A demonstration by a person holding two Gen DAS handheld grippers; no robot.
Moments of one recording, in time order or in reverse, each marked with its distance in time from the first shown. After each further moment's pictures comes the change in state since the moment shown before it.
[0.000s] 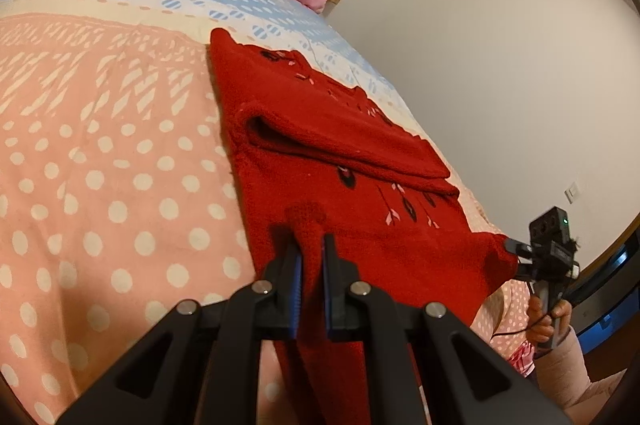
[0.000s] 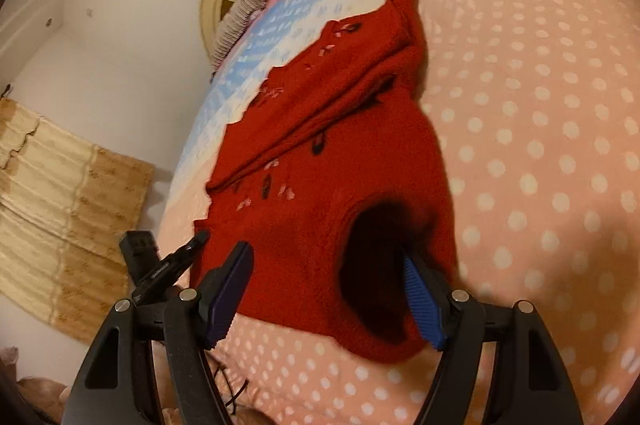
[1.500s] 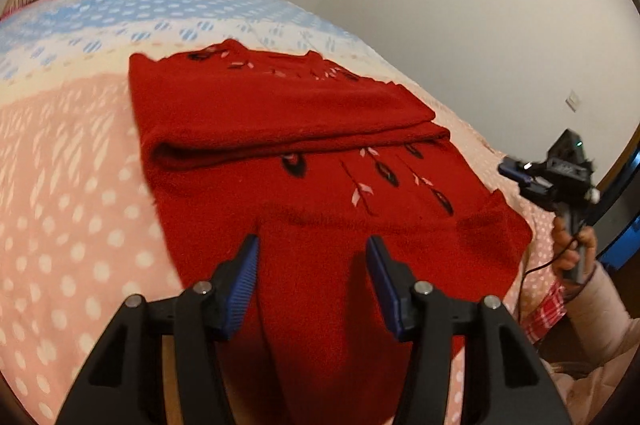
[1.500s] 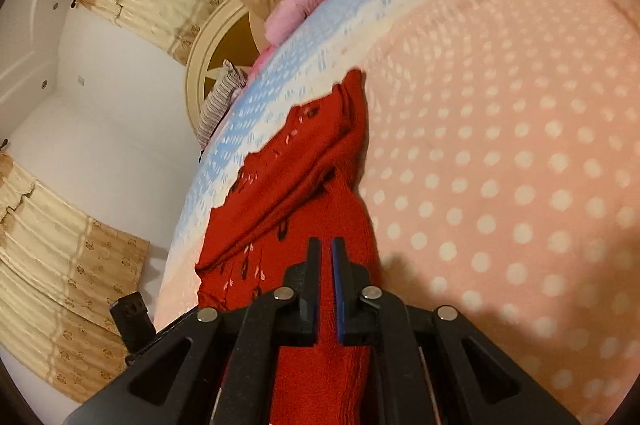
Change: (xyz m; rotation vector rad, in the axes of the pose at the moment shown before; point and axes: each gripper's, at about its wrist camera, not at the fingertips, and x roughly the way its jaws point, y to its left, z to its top) left arm 0.030 -0.047 0.012 0.301 0.132 0.047; right arm -0.044 -0.032 0.003 0.097 -0.281 -0.011
